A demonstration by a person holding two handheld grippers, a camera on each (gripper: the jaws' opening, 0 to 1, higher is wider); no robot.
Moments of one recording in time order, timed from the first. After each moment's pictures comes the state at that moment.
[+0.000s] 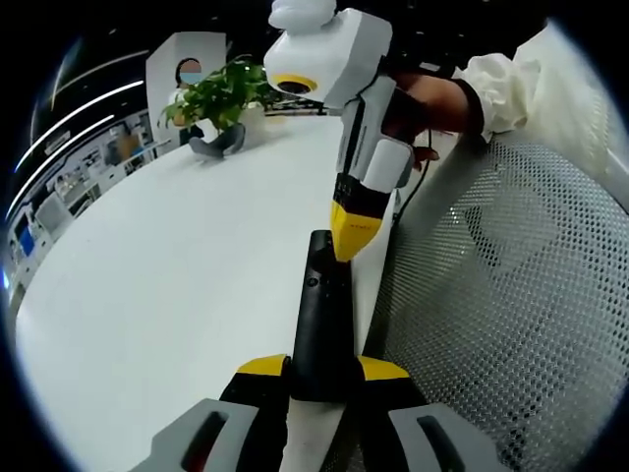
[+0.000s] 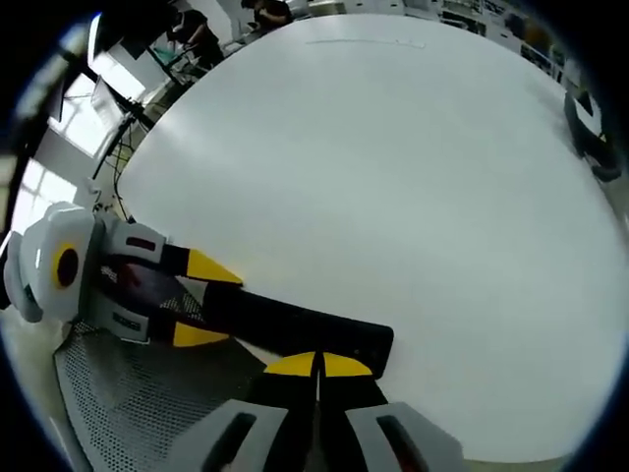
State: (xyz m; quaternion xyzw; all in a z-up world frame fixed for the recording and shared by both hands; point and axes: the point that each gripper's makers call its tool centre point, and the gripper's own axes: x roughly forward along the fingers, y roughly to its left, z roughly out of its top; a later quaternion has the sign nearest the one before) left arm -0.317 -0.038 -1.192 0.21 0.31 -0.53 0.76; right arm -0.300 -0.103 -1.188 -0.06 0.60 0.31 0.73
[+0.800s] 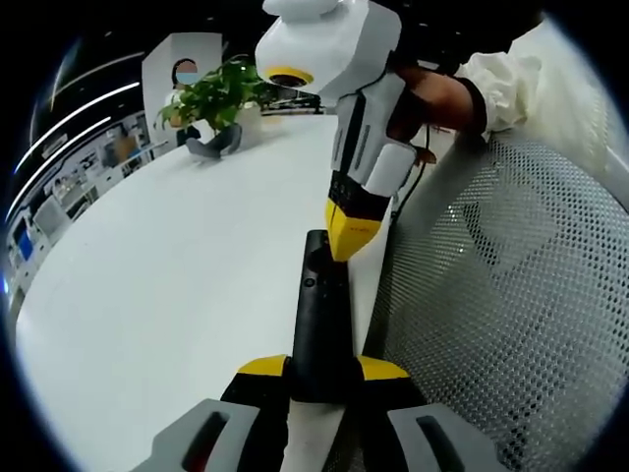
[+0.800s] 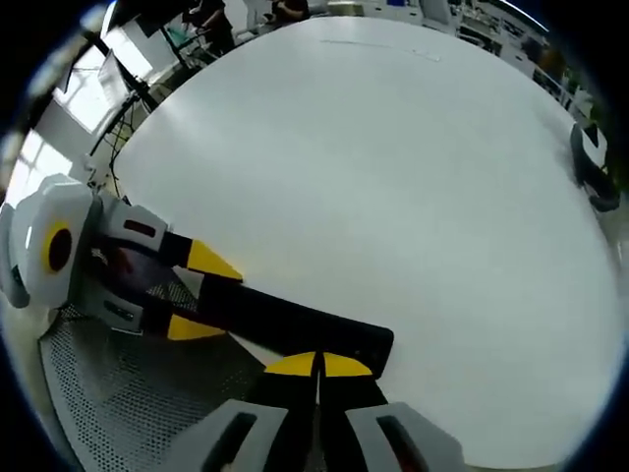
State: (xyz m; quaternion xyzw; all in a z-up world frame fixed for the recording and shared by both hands) left arm -0.317 -0.038 -1.192 0.22 0.31 -0.53 0.76; right arm -0.298 -0.104 -1.187 -0.11 0.60 0.31 0.73
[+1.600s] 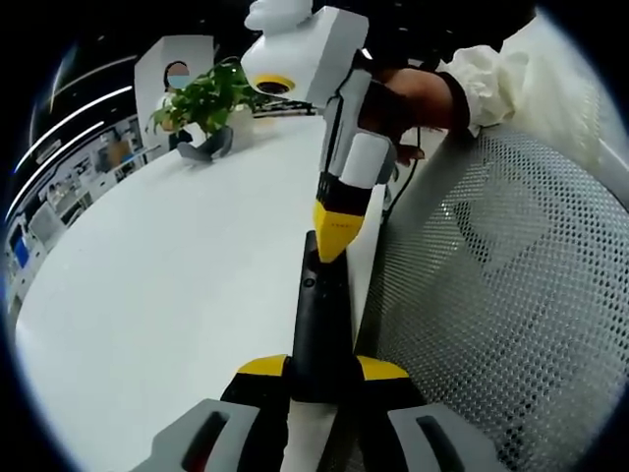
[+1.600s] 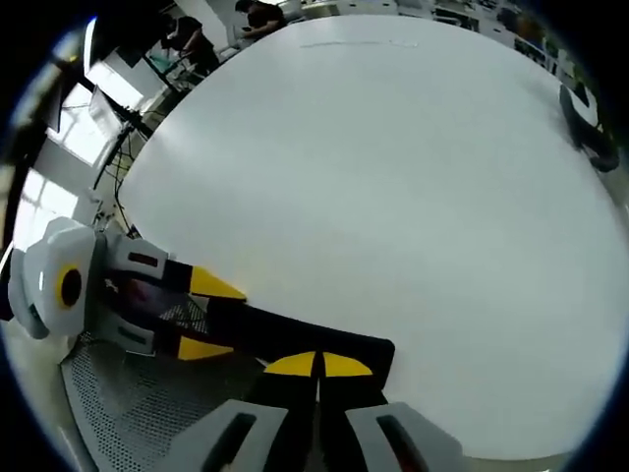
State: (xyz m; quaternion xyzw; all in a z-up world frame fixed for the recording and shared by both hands) left arm -0.322 -0.042 -1.192 0.22 0.31 -0.55 0.75; right arm -0.298 -0.102 -1.186 -0.04 0.61 0.31 0.73
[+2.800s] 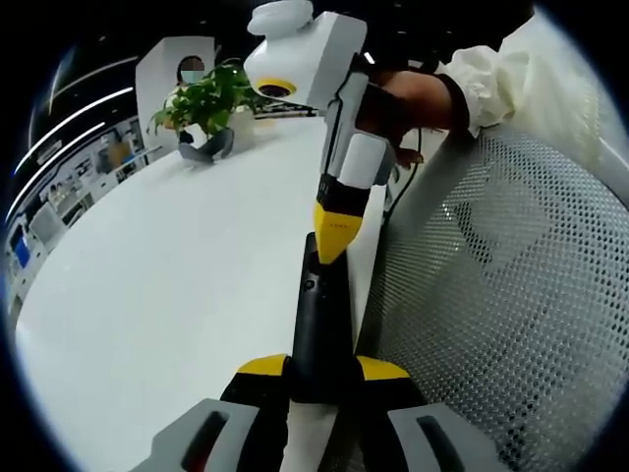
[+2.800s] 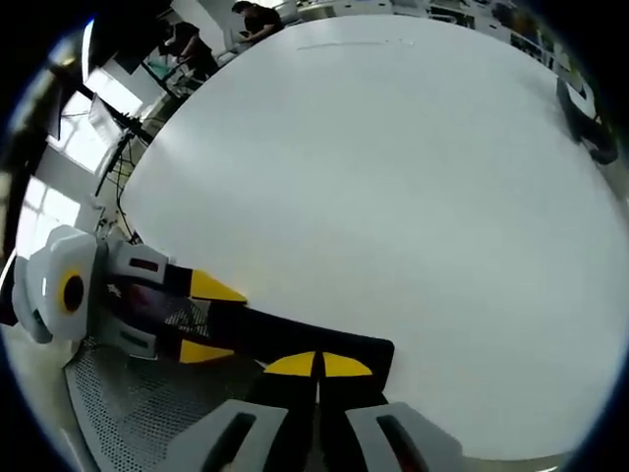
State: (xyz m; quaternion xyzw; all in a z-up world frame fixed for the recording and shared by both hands) left arm -0.322 -0.042 -1.192 0.22 0.31 -0.54 0.75; right arm -0.296 -0.102 -1.186 -0.02 0.61 0.31 0.73
